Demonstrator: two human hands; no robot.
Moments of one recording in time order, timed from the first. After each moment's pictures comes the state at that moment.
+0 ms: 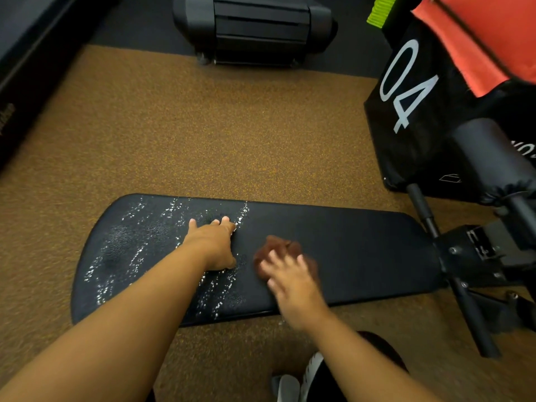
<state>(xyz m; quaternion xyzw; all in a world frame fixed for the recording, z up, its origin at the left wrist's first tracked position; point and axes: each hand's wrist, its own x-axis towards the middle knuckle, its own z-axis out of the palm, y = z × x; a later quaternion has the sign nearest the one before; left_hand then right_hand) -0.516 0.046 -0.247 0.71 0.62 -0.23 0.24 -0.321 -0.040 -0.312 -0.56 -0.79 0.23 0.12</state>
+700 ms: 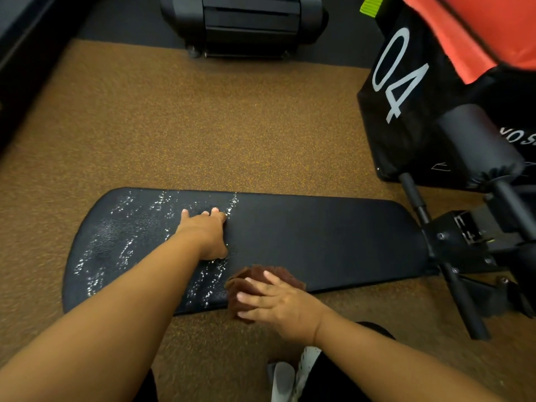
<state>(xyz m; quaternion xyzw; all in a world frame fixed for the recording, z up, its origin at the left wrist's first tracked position) -0.505 0.042 -0.242 0.72 0.62 -0.24 0.21 -0.297 -0.068 -0.324 -0.24 -0.95 0.15 0.09</state>
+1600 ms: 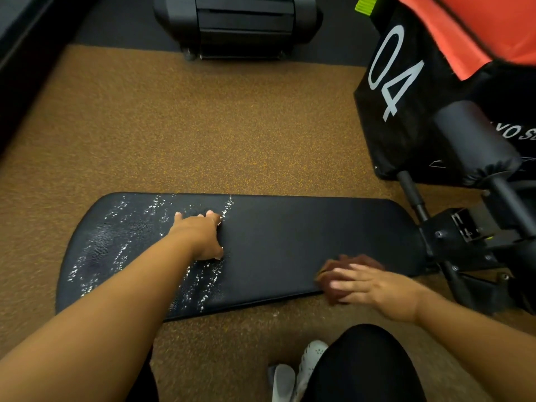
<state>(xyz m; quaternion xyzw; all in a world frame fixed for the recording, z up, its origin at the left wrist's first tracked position) -0.508 0.051 -0.247 0.71 0.63 -0.24 0.23 -0.115 -0.046 -0.288 -0.27 -0.96 0.08 -0.07</state>
